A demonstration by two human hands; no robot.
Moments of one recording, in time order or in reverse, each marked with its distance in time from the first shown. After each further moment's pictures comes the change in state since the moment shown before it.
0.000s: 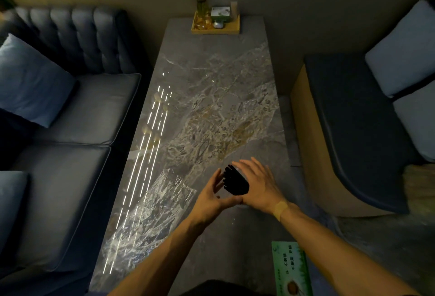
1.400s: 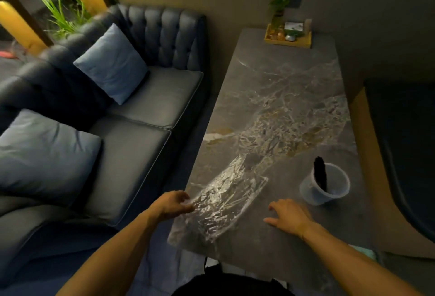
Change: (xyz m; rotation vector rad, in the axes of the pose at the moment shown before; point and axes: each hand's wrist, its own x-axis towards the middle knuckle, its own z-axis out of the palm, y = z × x) left_hand -0.125 -0.138 -0.288 0.788 0.045 -0.333; right_hand -0.023 -0.119 0.118 -0.521 -0.351 0.031
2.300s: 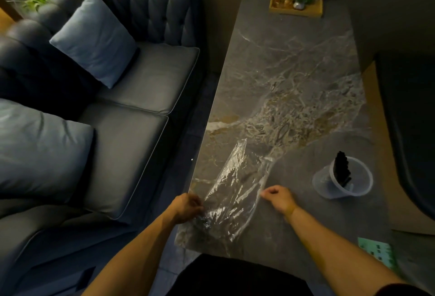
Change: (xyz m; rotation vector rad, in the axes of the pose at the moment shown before) left_hand 0.042 -0.004 0.028 -0.146 -0.094 0.012; right_hand 0.068 -0.041 0.020 1.235 0.085 0.463
